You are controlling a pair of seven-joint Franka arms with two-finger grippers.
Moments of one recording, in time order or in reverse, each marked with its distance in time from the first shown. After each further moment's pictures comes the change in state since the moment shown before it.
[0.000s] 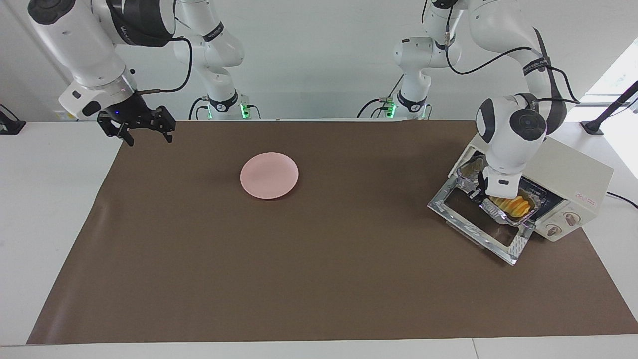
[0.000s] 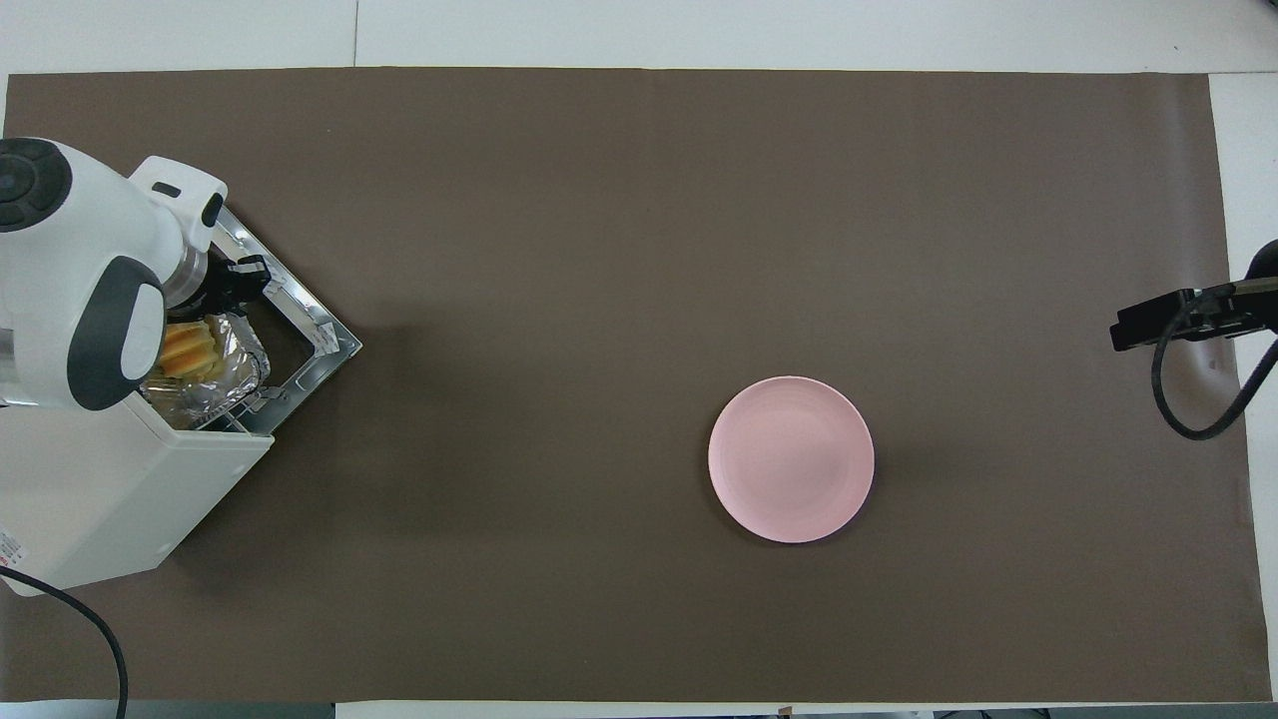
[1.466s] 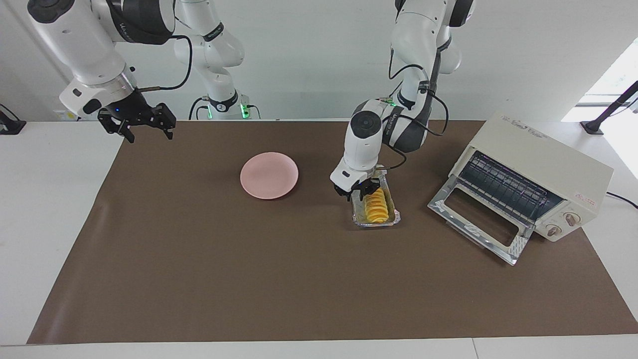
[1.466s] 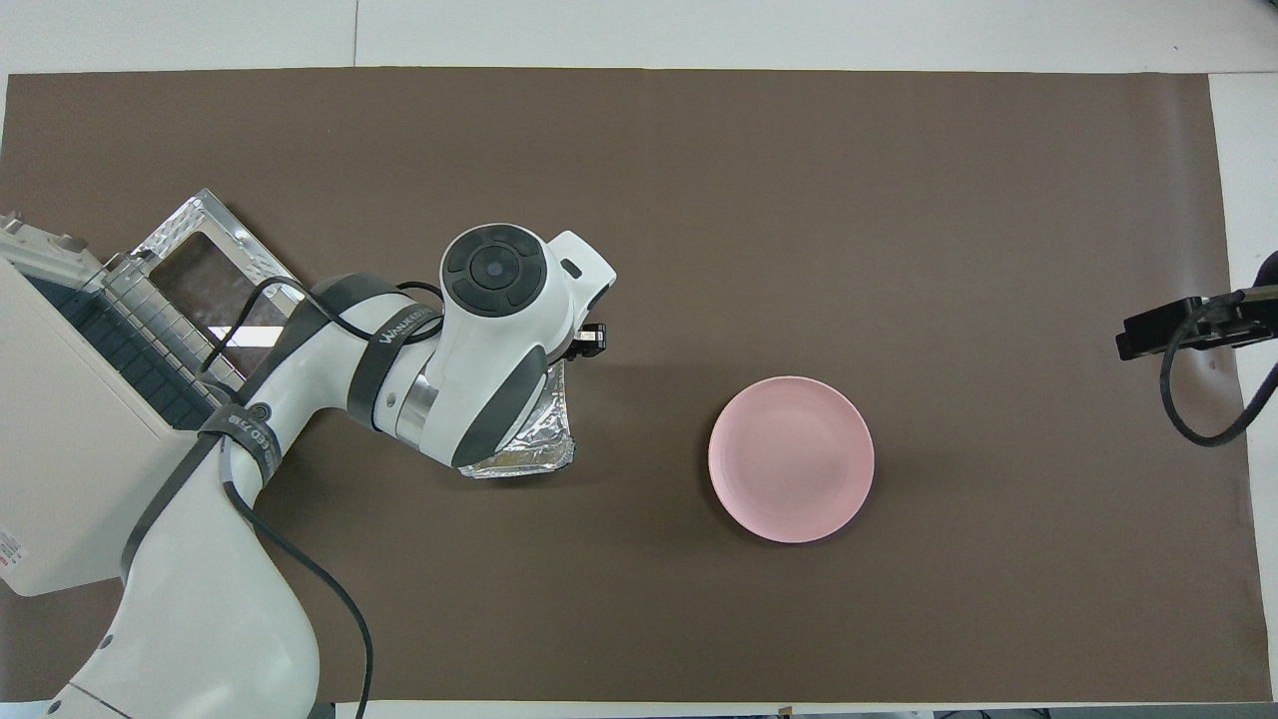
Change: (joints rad) left arm -0.468 0.138 0.013 0.094 -0.179 0.040 -0.009; right arm -0.004 -0.011 -0.003 0.000 0.000 -0.028 0.000
